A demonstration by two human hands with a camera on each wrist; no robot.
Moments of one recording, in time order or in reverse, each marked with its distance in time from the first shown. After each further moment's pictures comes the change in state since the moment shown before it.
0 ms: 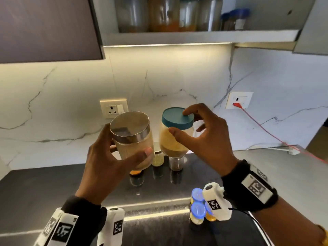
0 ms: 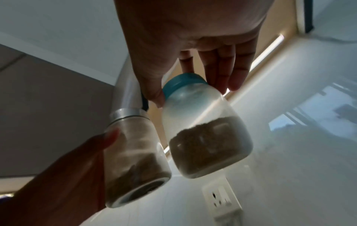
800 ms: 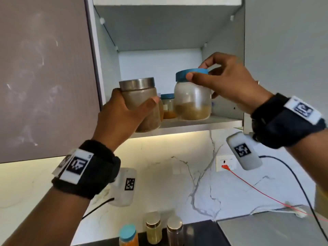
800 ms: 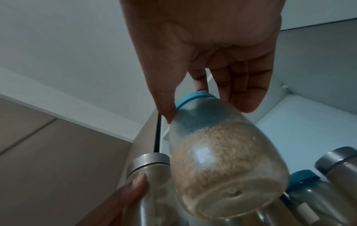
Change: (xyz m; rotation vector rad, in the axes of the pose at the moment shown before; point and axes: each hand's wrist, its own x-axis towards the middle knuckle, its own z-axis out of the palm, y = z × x) left_hand 0.170 0.207 -0.013 0.044 0.107 0.170; right_hand 0.207 -0.126 -0.188 0.056 0.071 -0.056
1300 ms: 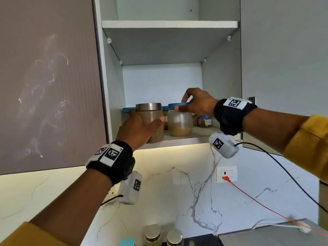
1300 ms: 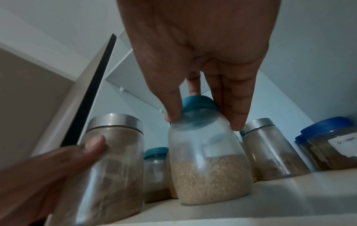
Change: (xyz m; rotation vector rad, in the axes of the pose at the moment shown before) left_hand 0.046 -0.034 0.036 0.196 -0.112 -0.121; right_hand 0.079 0.052 0.052 -0.281 -0.275 0.184
